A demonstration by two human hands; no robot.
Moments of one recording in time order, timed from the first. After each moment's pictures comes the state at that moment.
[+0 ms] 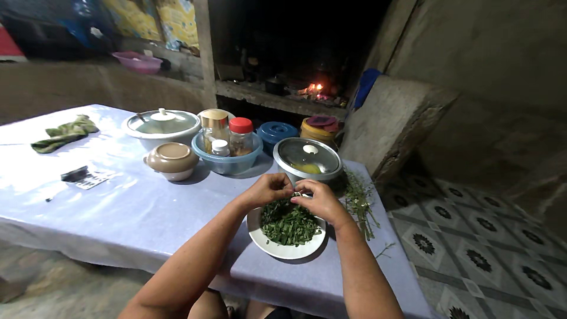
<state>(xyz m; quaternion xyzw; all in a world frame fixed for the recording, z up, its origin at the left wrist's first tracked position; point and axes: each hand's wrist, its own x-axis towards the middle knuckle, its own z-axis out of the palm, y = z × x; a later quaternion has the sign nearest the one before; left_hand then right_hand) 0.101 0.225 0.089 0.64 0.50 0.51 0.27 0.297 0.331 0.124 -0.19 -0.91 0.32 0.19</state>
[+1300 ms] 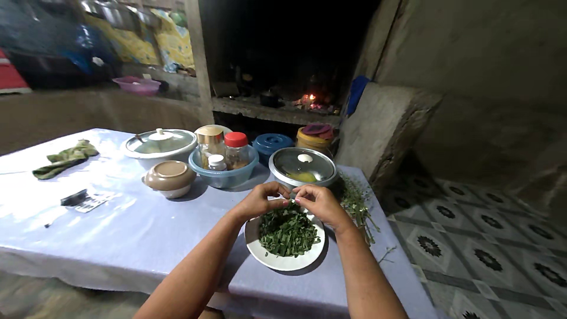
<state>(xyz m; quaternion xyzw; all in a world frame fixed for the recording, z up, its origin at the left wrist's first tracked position) 0.092 0.229 0.088 0.68 0.48 0.51 0.22 0.304 0.335 0.134 -0.17 -0.87 0.39 0.24</state>
